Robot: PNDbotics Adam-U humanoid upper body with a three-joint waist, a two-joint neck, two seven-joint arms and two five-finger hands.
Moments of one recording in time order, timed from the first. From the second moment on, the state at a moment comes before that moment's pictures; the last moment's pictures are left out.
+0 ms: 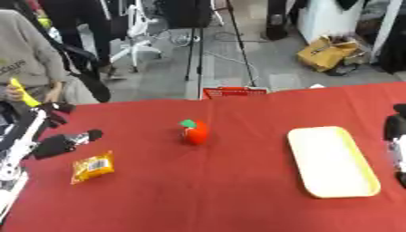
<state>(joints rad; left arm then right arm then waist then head) -0.27 0.50 0.12 -1.60 -0.64 0.28 -0.26 -0.25 -0.30 0.05 -1.98 0.37 -0.01 -0.14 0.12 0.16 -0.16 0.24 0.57</state>
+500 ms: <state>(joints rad) -0.42 0.57 0.06 -1.32 -0.83 0.27 -0.57 -0.25 -0.30 0.05 -1.98 0.37 -0.01 -0.14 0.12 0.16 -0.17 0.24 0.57</state>
